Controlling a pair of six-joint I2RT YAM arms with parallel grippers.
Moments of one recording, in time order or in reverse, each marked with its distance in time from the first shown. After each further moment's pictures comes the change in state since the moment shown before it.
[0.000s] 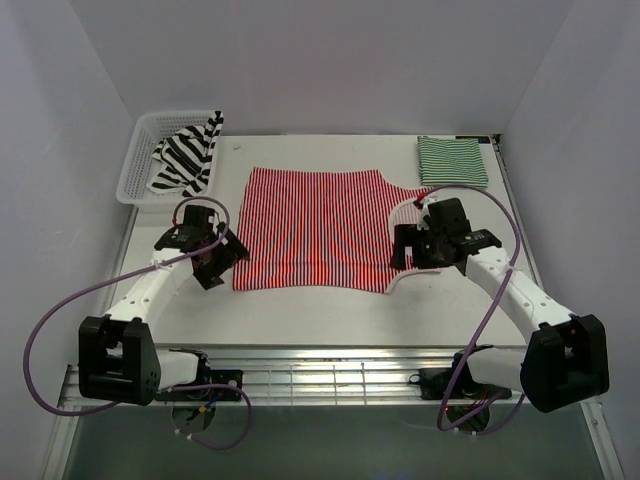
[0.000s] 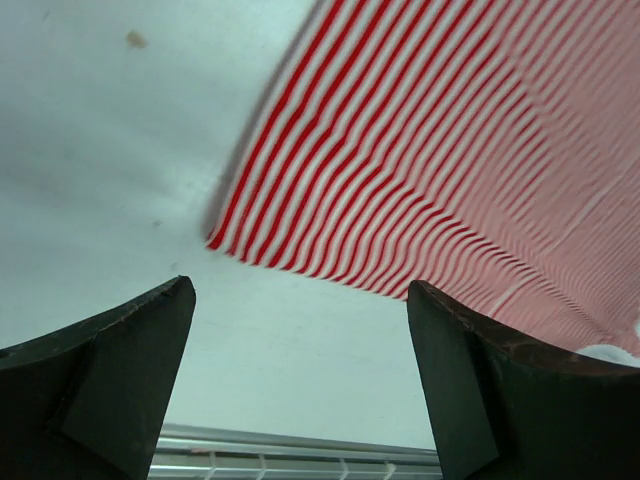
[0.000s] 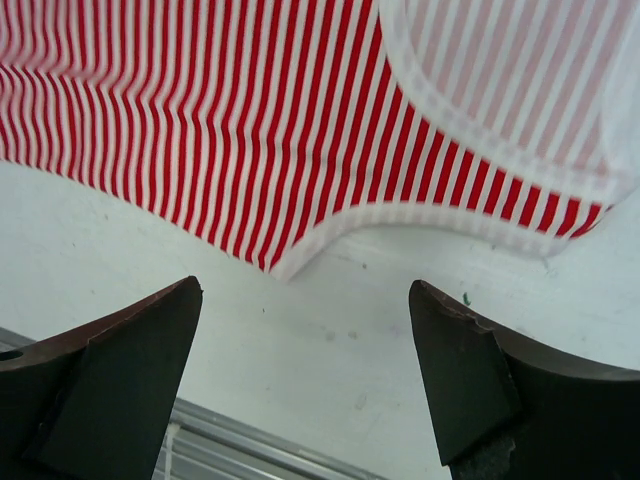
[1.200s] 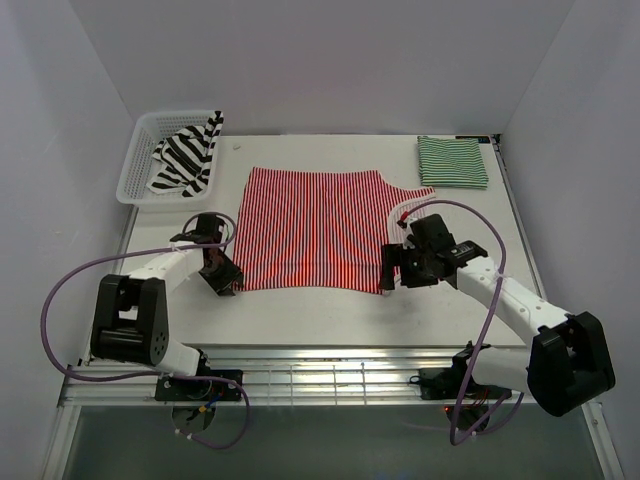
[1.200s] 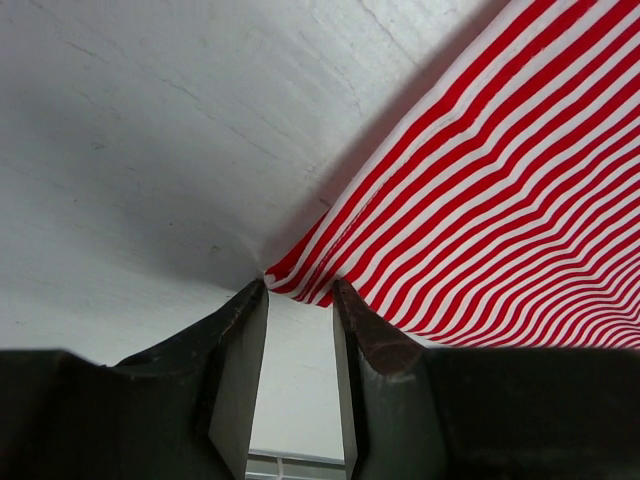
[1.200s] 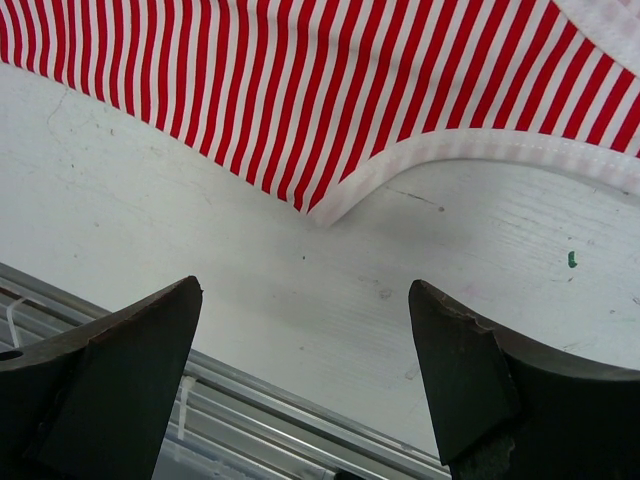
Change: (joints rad) left arm 0.001 0.188 -0.117 0.011 -0.027 -0.067; right arm 0.130 -0.027 -0.132 -0.027 -0.020 0.078
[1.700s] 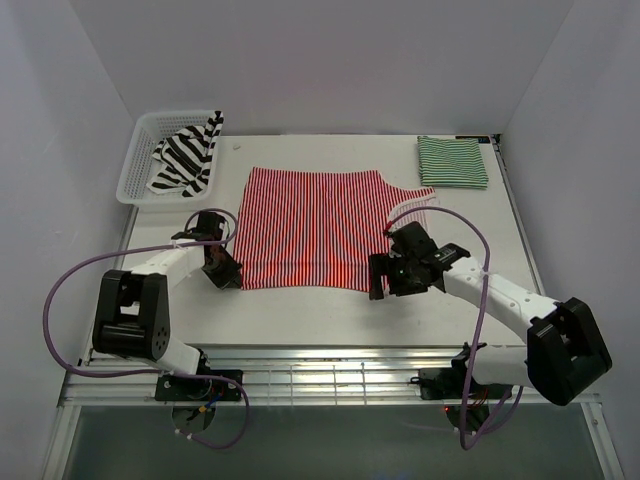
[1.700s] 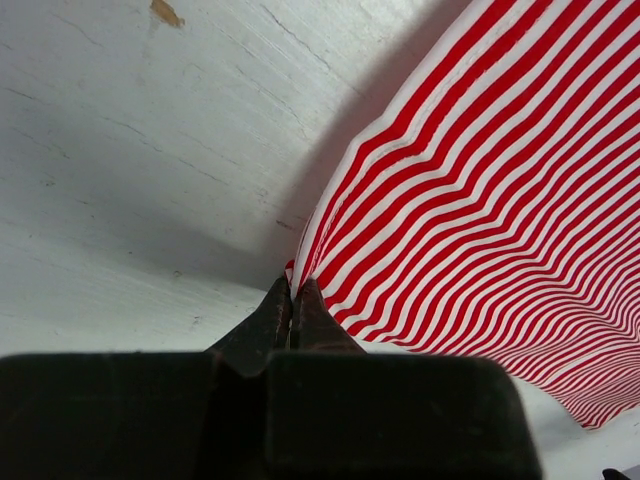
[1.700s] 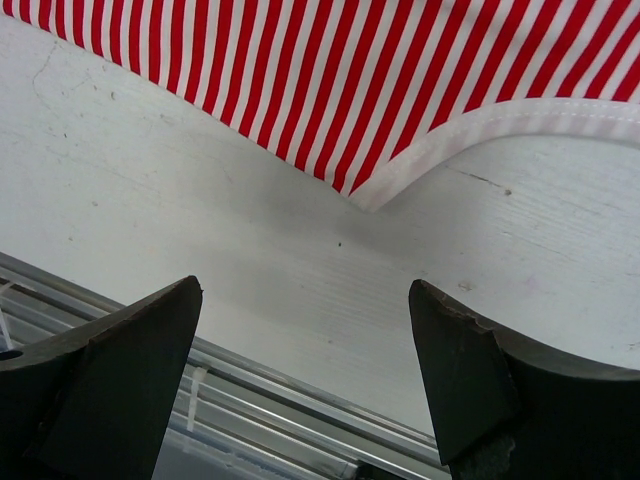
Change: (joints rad) left arm 0.000 0.037 0.027 0.044 0.029 0.019; right arm 0.134 0.044 0.000 -0.012 0.061 0.071
